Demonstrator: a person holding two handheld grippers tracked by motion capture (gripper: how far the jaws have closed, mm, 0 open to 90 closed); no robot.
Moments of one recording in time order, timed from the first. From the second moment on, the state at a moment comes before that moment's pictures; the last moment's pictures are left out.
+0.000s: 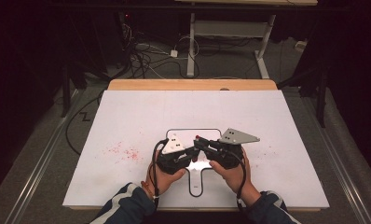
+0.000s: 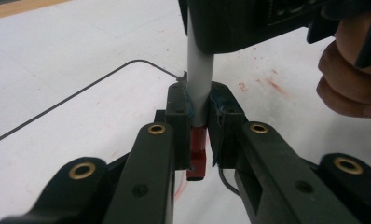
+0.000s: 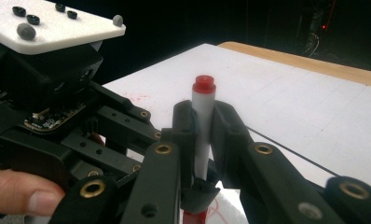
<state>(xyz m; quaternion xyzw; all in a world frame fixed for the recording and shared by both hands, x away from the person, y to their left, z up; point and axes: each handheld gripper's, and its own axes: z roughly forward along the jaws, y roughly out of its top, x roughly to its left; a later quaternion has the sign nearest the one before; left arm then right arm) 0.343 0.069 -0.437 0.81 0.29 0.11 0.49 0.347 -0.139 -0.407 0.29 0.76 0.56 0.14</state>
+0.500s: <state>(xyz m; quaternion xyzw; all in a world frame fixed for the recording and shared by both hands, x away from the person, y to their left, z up) 0.345 0.071 -0.440 0.82 0.28 0.13 0.47 0.350 -0.135 -0.412 0.29 0.78 0.54 0.15</state>
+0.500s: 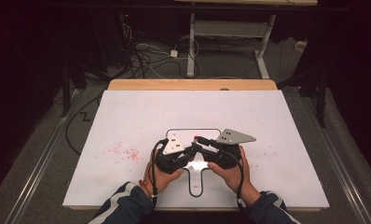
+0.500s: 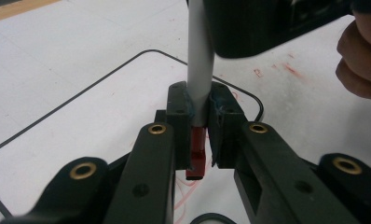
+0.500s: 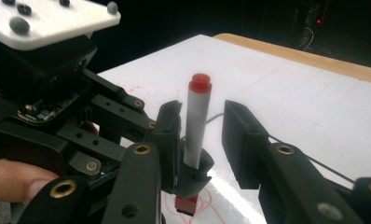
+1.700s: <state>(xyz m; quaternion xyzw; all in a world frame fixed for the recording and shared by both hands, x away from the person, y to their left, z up) 0.350 0.110 -0.465 0.82 0.30 0.15 0.46 0.326 -0.209 -0.414 0.27 0.80 0.49 0.22</state>
